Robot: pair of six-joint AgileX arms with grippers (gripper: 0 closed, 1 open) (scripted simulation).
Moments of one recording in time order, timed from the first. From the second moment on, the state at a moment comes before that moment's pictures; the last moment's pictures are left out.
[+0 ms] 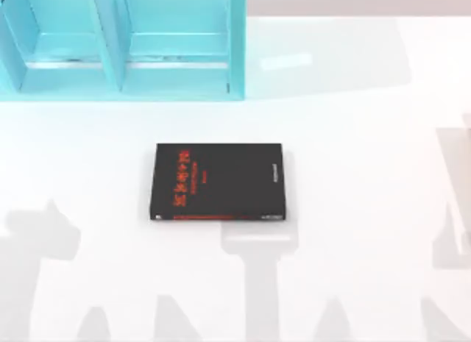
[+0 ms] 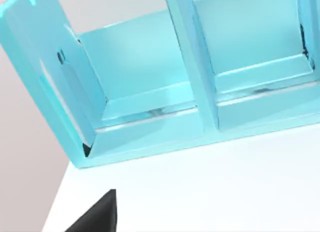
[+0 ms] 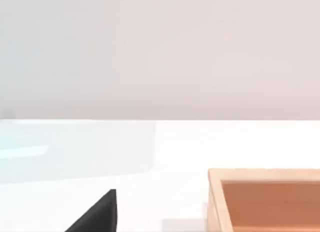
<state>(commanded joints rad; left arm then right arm) 0.11 0.24 0.24 -0.18 -0.01 0.32 0.00 0.00 0.00 0.00 0.00 0.00</state>
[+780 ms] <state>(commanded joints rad) 0.50 1.18 1.05 -0.84 0.00 1.55 0.00 0.00 0.00 0.00 0.00 0.00</state>
